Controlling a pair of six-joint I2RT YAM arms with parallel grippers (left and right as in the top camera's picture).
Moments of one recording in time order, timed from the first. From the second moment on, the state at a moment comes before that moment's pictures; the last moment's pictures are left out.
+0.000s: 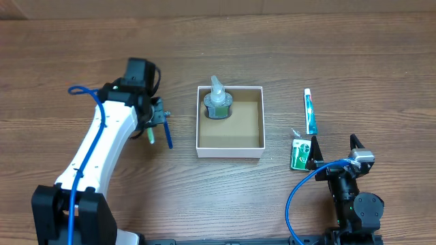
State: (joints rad) left arm -0.17 1.63 1.27 -0.96 -0.12 -0.37; right arm -0.01 0.01 0.02 -0.03 -0.07 0.09
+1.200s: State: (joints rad) left arm -0.57 1.72 1.42 -0.92 0.00 -0.50; right arm -0.01 0.01 0.02 -0.03 -0.06 0.09
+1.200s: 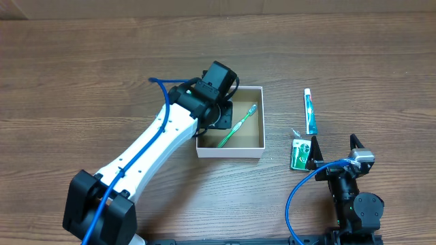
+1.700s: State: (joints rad) left arm -0.28 1.66 1.38 -1.03 -0.03 -0.52; right arm -0.01 0.01 0.02 -0.03 -0.06 0.09
